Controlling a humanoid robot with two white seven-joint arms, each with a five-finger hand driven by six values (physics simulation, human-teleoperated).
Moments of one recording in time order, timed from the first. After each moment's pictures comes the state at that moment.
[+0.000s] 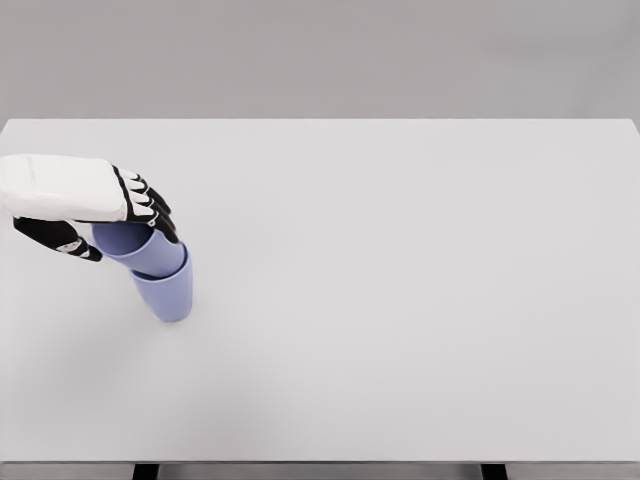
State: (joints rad) left arm -1.68 1.26 -1.80 -1.79 0.12 -0.58 -0.46; right arm 0.00 0.00 -0.23 0.05 0.14 -0.08 0.05
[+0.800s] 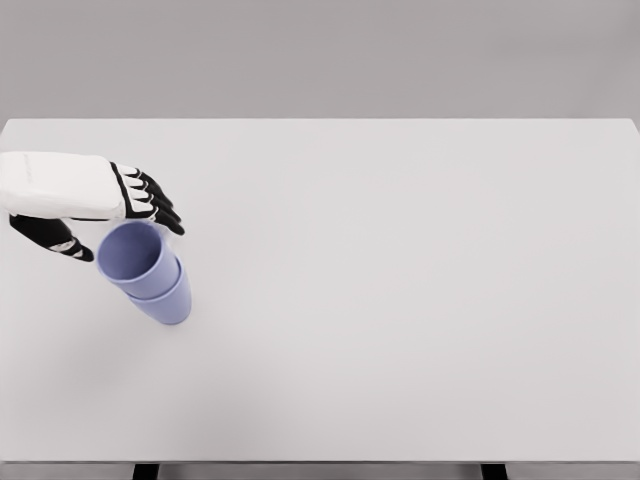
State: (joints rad) left arm -1.69 1.26 -1.80 -1.79 0.12 -0.59 -0.46; right arm 0.00 0.00 -0.23 0.05 0.14 -0.08 0.05
